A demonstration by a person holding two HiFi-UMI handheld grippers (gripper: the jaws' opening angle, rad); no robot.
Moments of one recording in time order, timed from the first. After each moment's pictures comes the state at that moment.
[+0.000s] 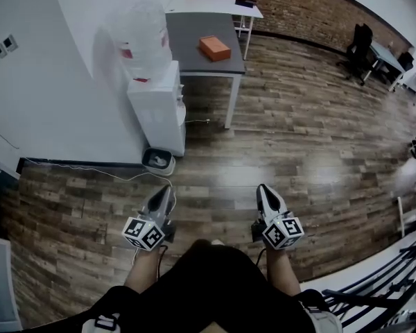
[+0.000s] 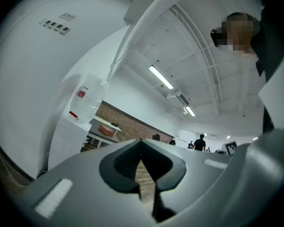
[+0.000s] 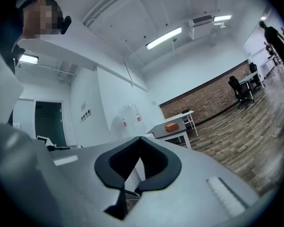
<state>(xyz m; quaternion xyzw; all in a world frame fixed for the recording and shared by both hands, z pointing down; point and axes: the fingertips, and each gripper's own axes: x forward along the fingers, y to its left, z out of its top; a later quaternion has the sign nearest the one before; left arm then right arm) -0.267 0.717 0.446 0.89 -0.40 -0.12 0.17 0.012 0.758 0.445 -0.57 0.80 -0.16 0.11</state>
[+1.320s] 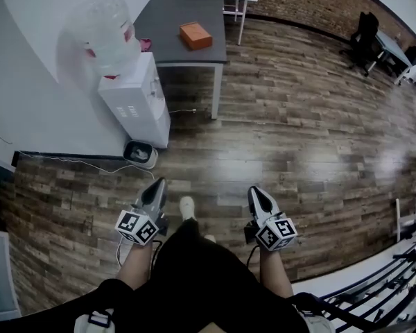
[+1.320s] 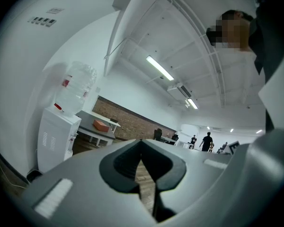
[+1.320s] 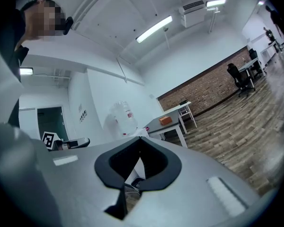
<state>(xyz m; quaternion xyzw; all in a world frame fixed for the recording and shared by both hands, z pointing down) -0.140 0.672 0.457 0.89 -0.42 -0.08 0.16 0.125 0.728 0.486 -0.54 0.81 -0.21 0.10</state>
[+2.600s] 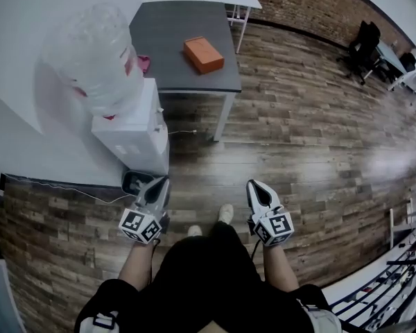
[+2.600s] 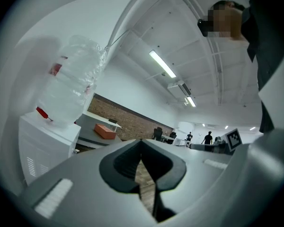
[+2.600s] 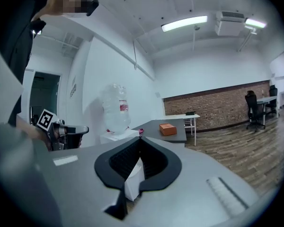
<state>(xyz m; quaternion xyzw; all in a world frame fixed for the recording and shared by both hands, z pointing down) -0.190 0.449 0.472 0.91 -0.38 -0.07 0.15 0.051 0.501 0.469 -0.57 0.82 -0.10 -0.03</state>
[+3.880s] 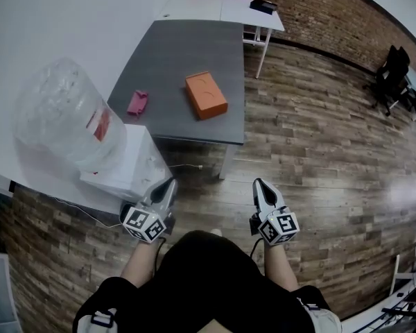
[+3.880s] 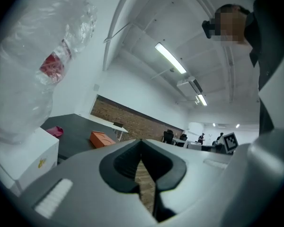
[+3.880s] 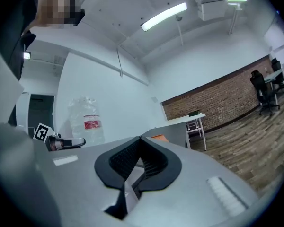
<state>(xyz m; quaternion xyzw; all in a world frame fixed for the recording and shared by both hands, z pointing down) -0.088 0.243 0.452 0.89 -0.42 -0.07 0.14 0.163 0.261 0.457 -0.53 0.84 -0.13 0.06</state>
